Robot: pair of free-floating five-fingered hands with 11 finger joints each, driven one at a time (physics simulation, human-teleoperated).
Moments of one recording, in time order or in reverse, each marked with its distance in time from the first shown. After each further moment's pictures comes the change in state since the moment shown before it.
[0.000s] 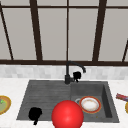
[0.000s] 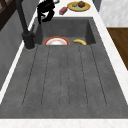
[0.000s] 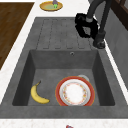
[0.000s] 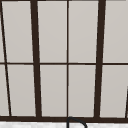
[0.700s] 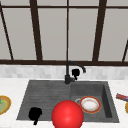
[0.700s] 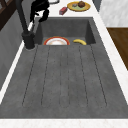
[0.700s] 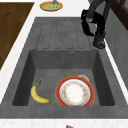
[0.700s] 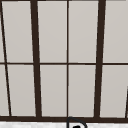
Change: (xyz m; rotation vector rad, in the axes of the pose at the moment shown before) left hand 0.000 0.000 0.000 0.000 0.000 0.000; right hand 0.007 -0.018 -0.027 -0.048 -0.005 0.008
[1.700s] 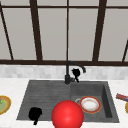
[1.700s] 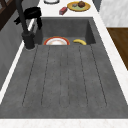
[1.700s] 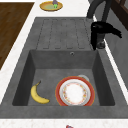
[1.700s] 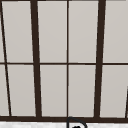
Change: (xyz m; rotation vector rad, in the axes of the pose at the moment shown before) left hand 0.000 0.000 0.000 0.000 0.000 0.000; right hand -0.014 0.045 -0.062 -0.133 -0.021 0.032
